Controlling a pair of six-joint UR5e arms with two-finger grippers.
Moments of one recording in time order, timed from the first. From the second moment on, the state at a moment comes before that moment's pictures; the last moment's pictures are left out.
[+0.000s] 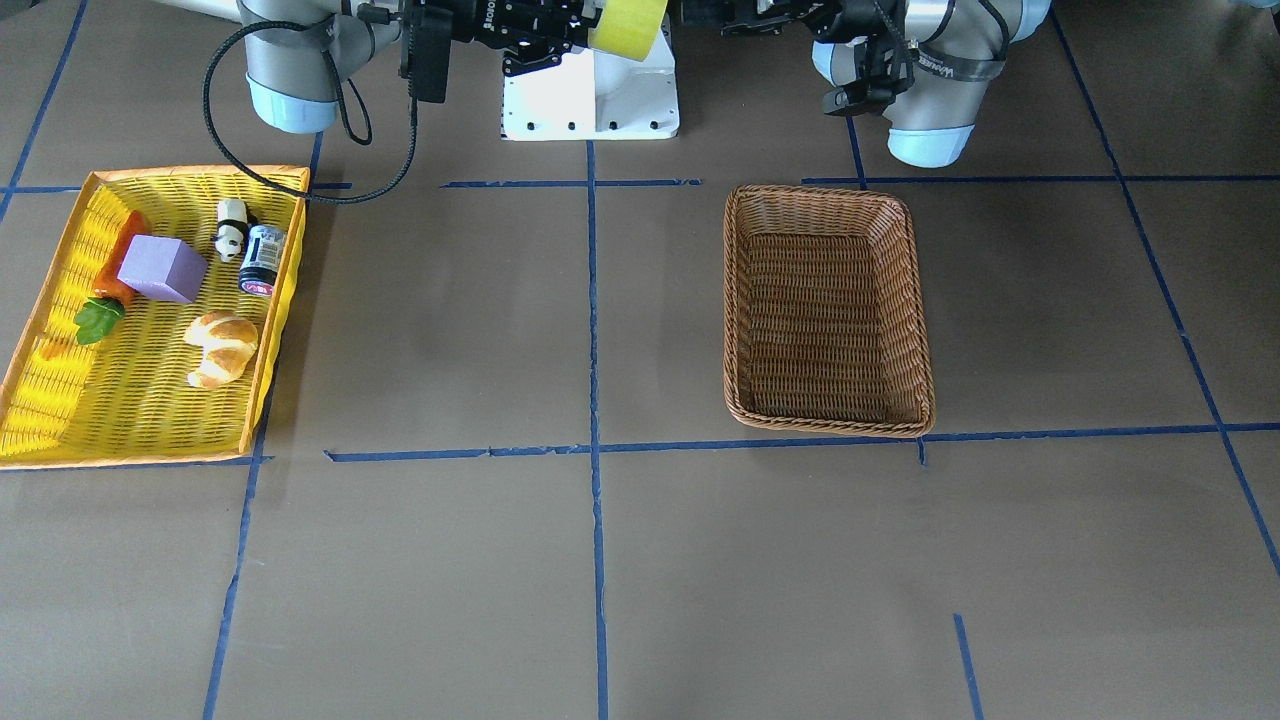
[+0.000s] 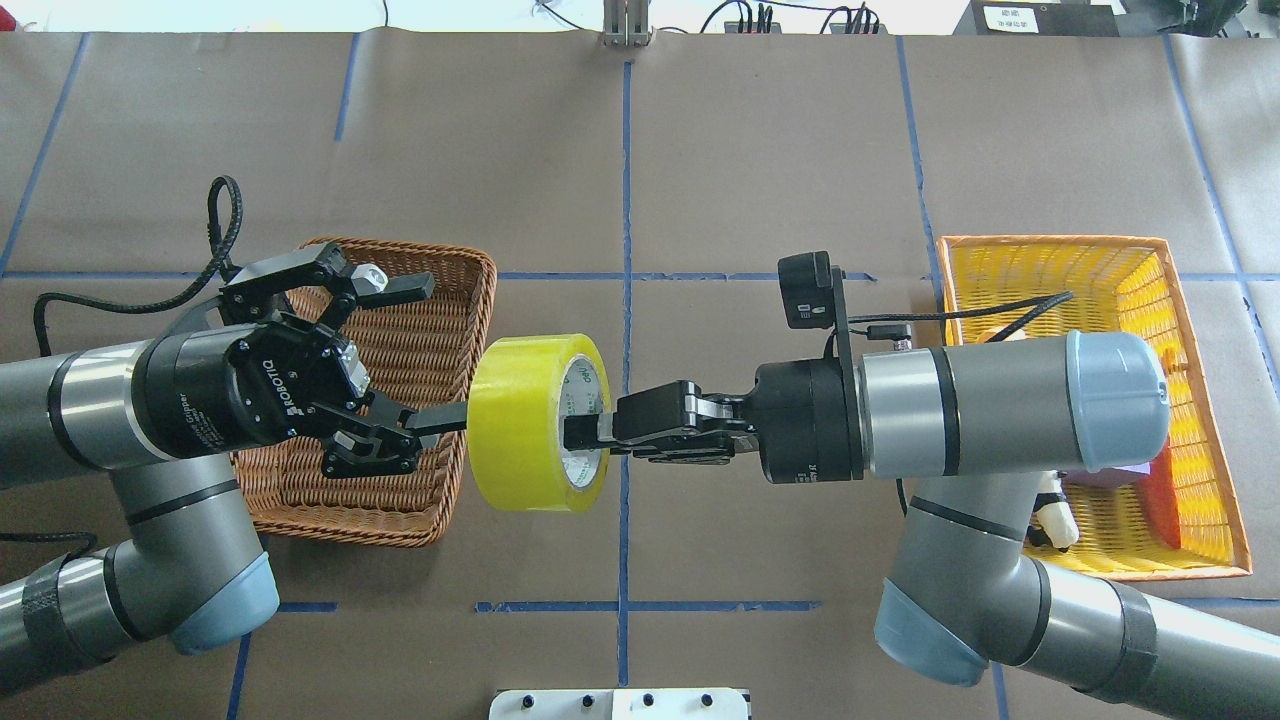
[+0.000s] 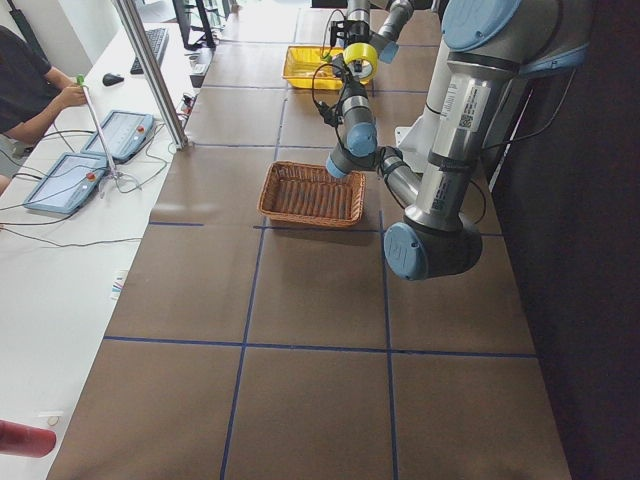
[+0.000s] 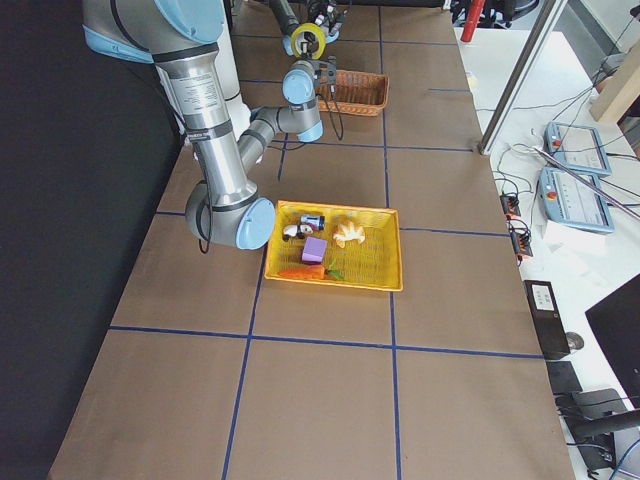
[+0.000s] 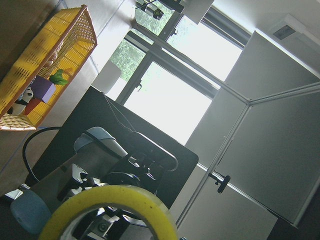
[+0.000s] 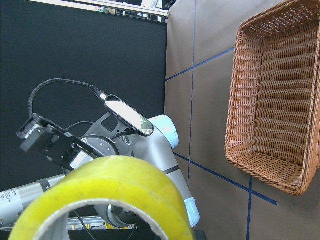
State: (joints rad) left arm -0.52 -1.90 -1.80 -3.51 -1.75 -2.58; right arm 0.46 -1.14 1.87 -0.20 1.95 1.75
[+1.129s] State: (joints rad) left arm -0.47 -1.96 -1.77 -3.50 -1.70 -2.58; right arm 0.45 -1.15 1.86 -0.20 1.95 1.75
